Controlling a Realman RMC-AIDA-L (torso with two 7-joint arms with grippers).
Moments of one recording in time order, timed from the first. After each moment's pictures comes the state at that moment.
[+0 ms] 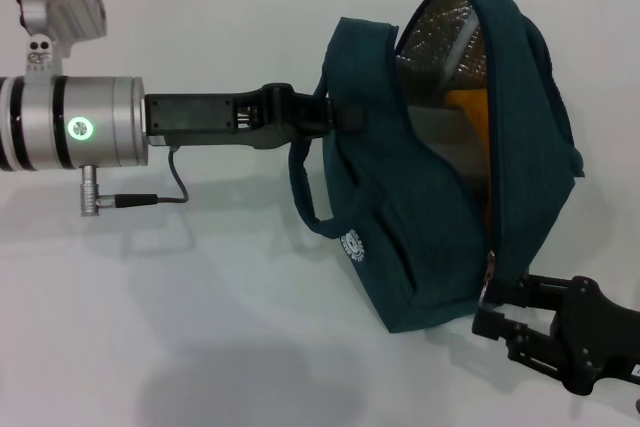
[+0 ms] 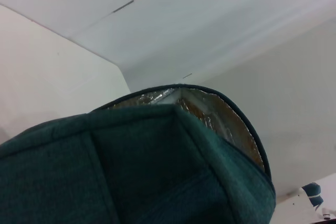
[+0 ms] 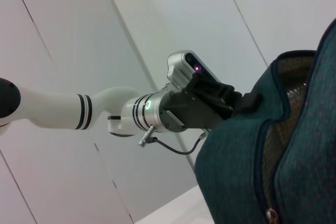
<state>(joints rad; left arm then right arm) -0.69 -2.06 0.76 0.52 1.87 1.68 -2.21 0.31 2.01 -1.21 -0.26 -1.36 -1.71 1.01</state>
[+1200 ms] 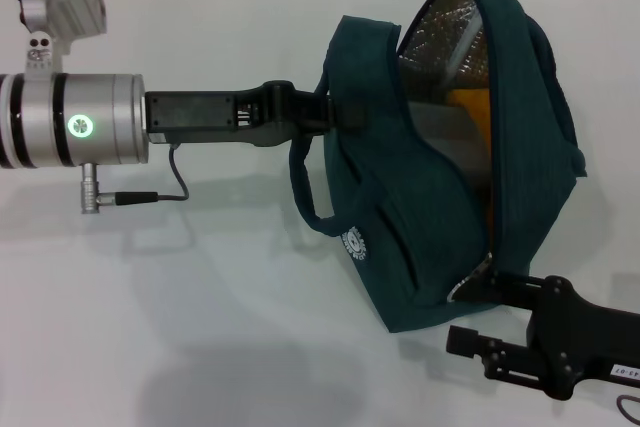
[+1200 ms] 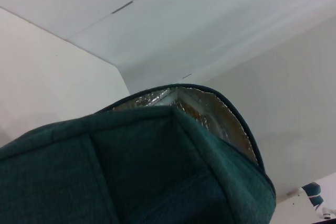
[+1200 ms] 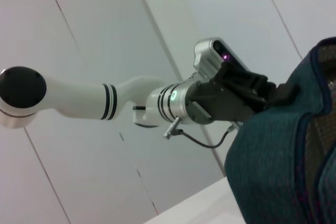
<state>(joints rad) -0.69 -2.06 0.76 0.52 1.87 1.68 -2.21 0.35 2.02 -1.27 -0.26 -1.36 -1.71 1.02</state>
